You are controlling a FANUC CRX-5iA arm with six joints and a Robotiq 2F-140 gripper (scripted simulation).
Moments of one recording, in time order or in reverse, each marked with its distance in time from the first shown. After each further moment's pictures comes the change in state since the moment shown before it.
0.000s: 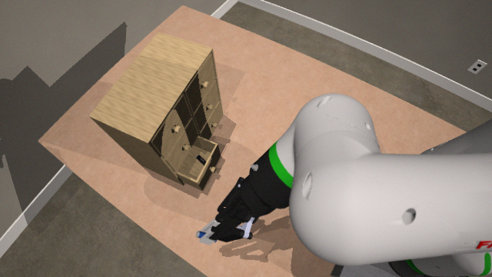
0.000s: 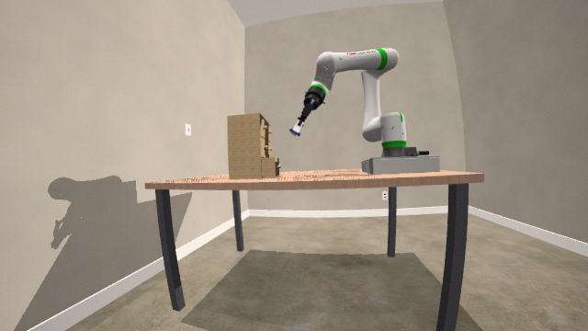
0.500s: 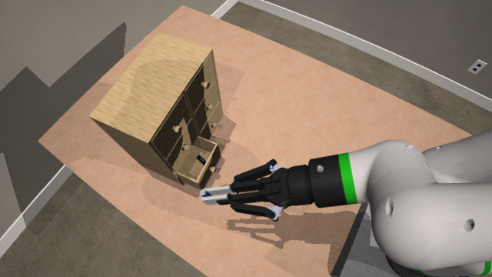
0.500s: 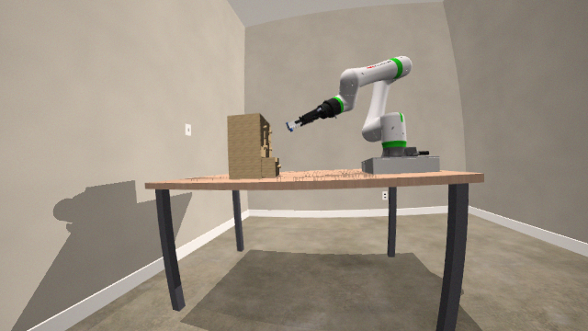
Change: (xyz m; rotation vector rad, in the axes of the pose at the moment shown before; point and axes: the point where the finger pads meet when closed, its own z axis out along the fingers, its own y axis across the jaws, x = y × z) arm 0.019 0.058 -0.054 -0.181 0.548 -0.066
